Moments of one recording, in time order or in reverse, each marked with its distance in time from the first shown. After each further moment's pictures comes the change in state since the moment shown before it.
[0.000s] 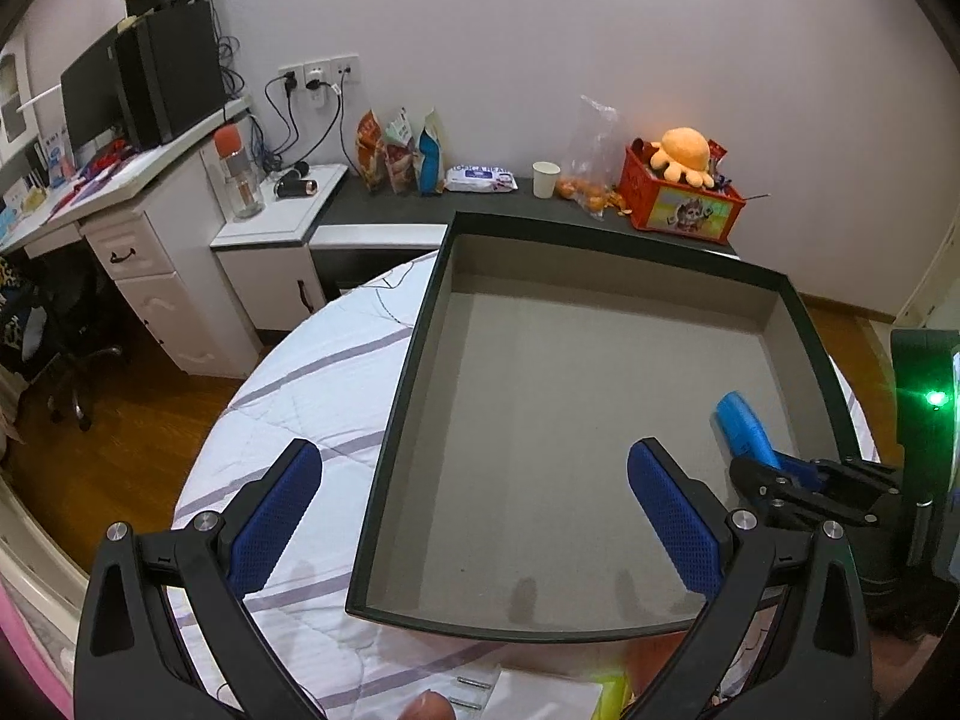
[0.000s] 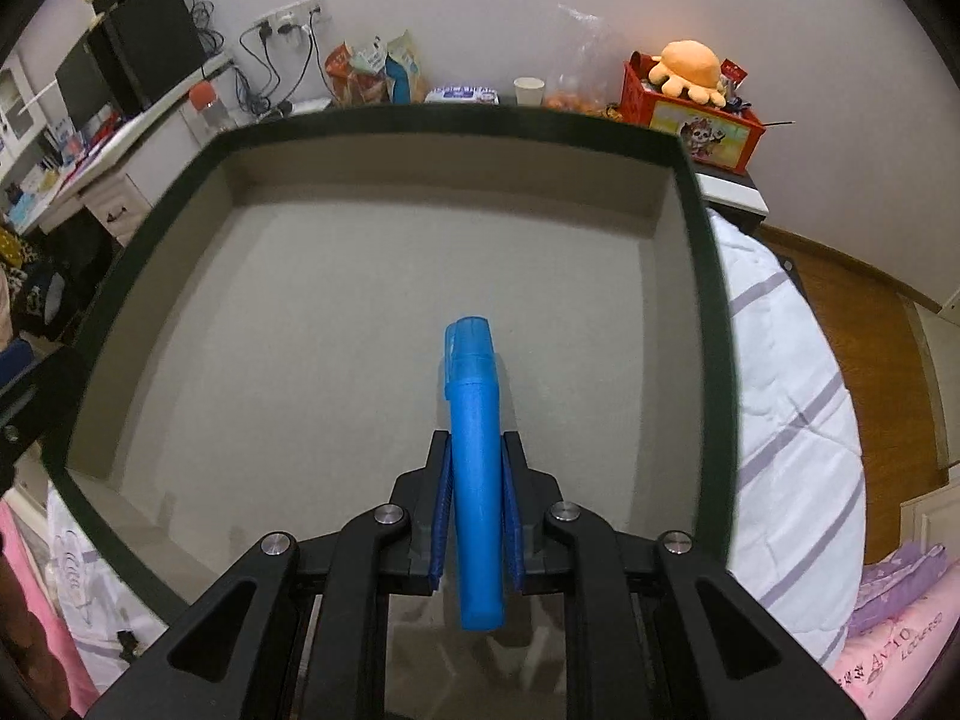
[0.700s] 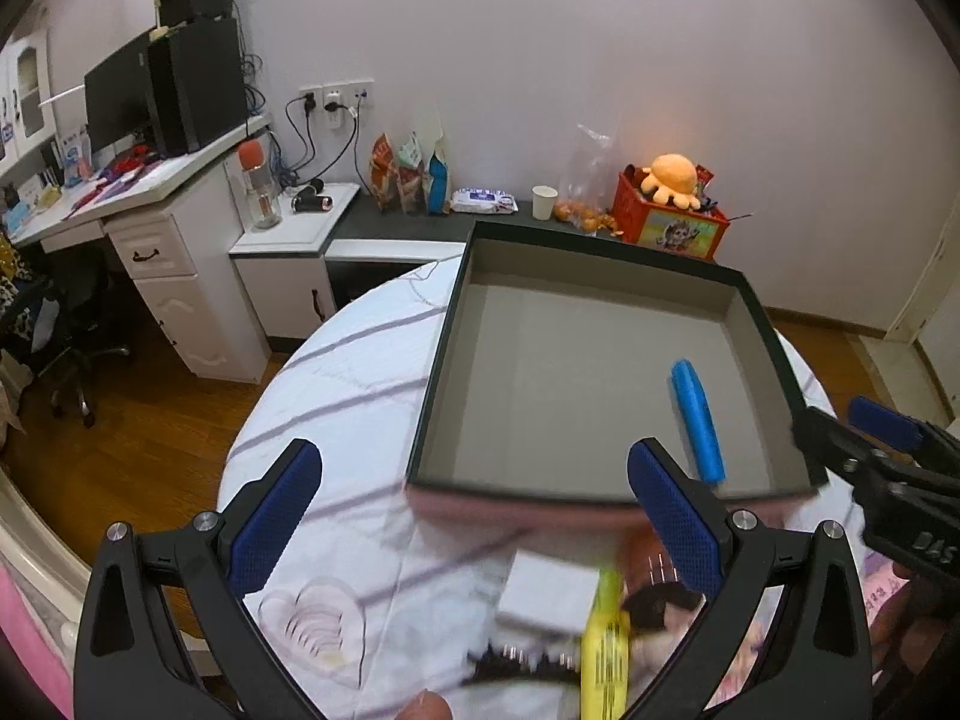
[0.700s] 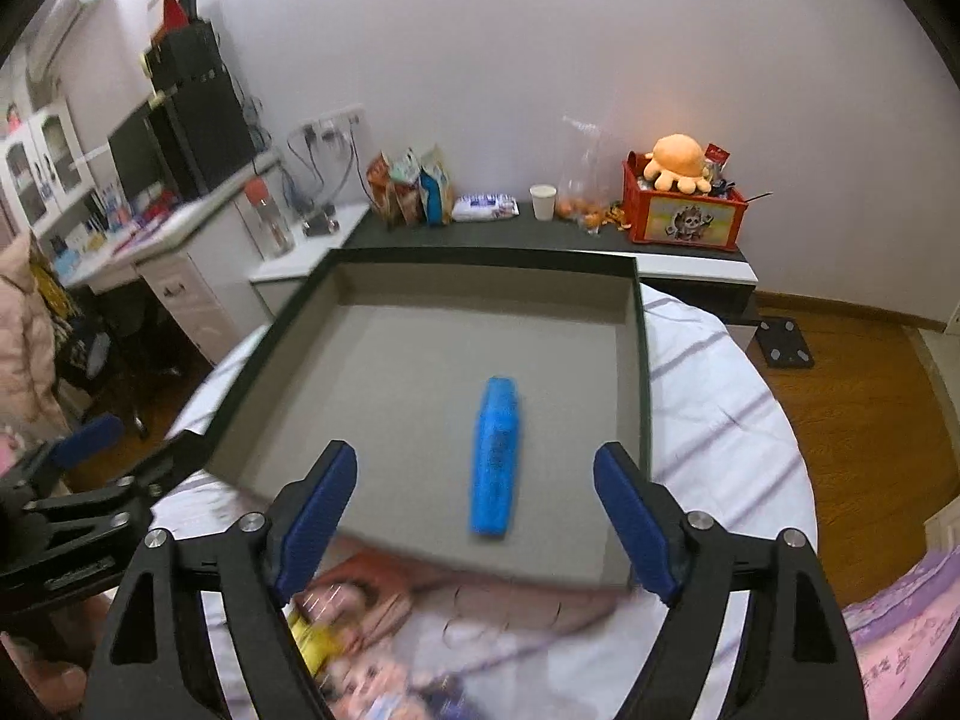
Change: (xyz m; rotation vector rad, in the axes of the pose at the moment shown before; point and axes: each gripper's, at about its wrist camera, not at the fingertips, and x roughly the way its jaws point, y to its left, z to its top) left arm -0.081 0.019 -0.043 -0.017 -0.071 -0.012; right arm -0.124 0.012 -0.046 0.031 -0.276 0.075
